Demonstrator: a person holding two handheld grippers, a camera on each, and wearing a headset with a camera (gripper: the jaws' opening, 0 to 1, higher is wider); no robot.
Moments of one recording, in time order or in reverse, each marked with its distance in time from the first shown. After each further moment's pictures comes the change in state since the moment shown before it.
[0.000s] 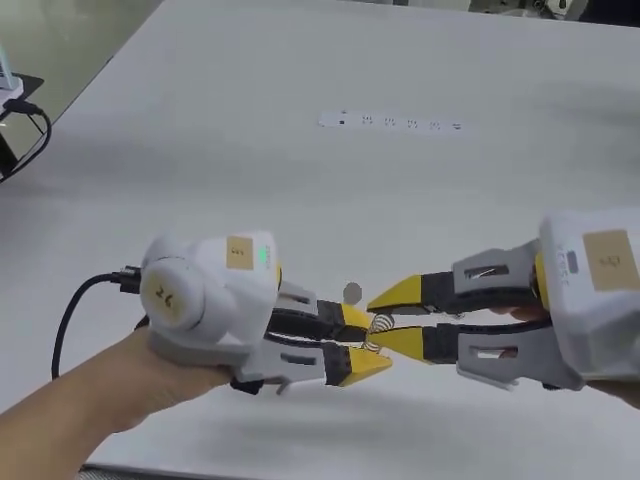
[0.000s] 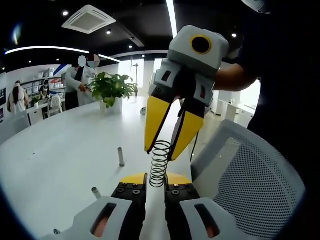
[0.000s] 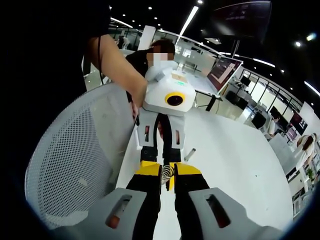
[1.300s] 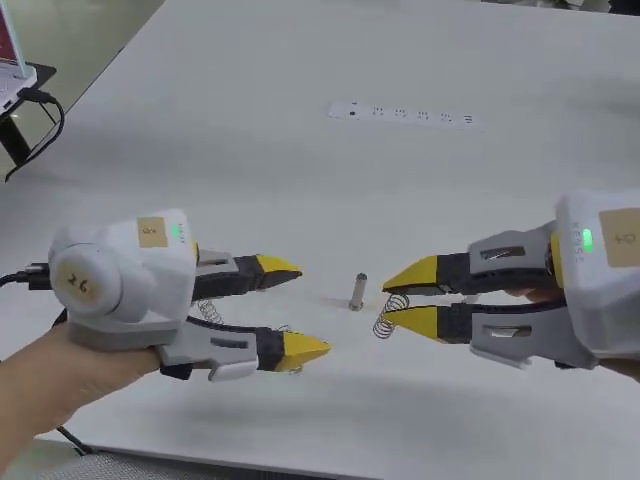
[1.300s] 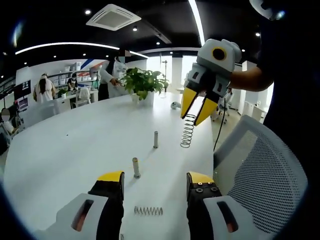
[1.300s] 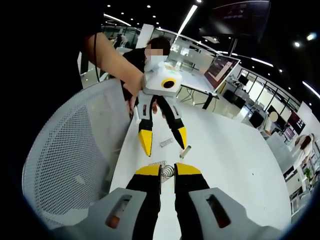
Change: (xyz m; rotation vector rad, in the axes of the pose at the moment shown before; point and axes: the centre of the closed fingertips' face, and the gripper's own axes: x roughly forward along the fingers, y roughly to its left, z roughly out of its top) left arm -0.069 0.044 -0.031 -0.073 0.040 0.262; right arm -0.003 -0.011 -0.007 -0.001 0.017 -0.027
